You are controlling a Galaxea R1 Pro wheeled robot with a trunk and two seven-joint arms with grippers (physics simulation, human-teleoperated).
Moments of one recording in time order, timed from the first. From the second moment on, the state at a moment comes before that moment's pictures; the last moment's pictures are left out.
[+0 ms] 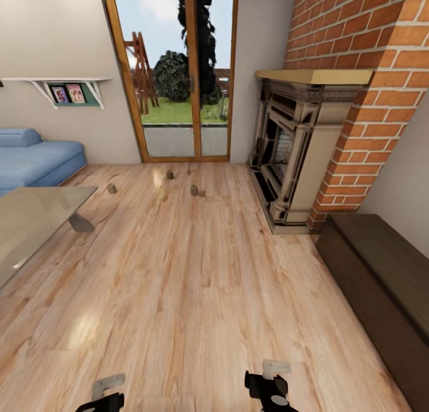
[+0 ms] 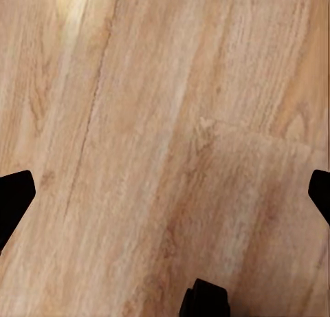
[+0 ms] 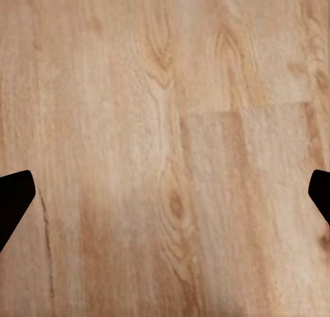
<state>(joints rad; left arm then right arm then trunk) -0.50 0.09 -0.22 -0.03 0.44 -0.12 0.17 -0.50 0.13 0.67 -0.17 -0.69 -0.19 -0.28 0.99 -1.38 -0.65</state>
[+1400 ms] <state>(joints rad) -0.48 0.09 -0.22 -0.03 0.44 -0.19 0.17 -0.50 0.12 0.67 -0.17 -0.69 -0.20 -0.28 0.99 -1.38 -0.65</state>
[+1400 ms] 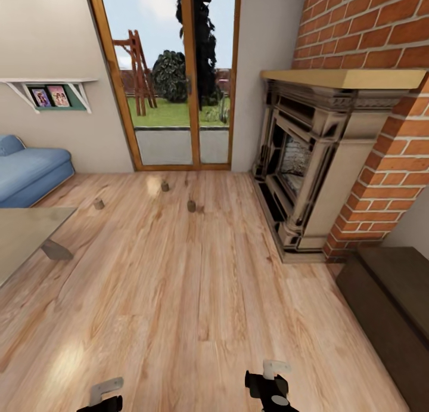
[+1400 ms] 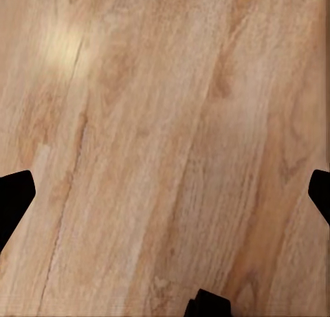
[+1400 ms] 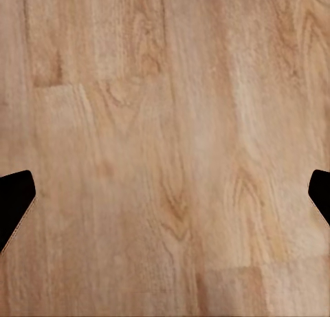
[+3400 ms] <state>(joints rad) -0.48 0.10 -0.22 -0.03 0.44 -0.19 0.17 -0.50 0.13 0.68 -0.17 -0.68 -0.19 -0.28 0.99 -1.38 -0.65</state>
